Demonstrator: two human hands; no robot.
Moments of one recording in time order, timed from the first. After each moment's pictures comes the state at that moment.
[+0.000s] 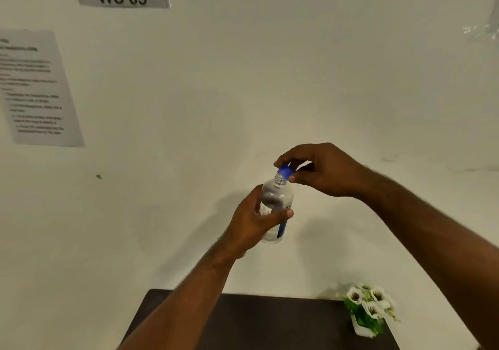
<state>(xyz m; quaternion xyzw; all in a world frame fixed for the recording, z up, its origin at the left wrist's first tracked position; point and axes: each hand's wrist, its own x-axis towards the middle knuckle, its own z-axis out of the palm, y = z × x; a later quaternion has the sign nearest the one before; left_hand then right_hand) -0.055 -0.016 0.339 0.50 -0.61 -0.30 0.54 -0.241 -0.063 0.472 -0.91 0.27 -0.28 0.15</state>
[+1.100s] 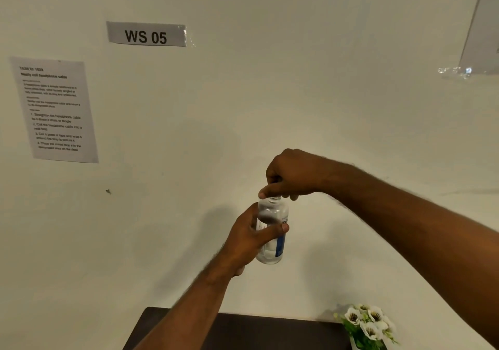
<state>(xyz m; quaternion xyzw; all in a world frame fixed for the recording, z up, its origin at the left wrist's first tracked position) -0.059 0.017 0.353 0.49 -0.57 -0.33 0.57 -0.189 -0.044 0.520 -0.95 0.32 -0.05 -0.04</state>
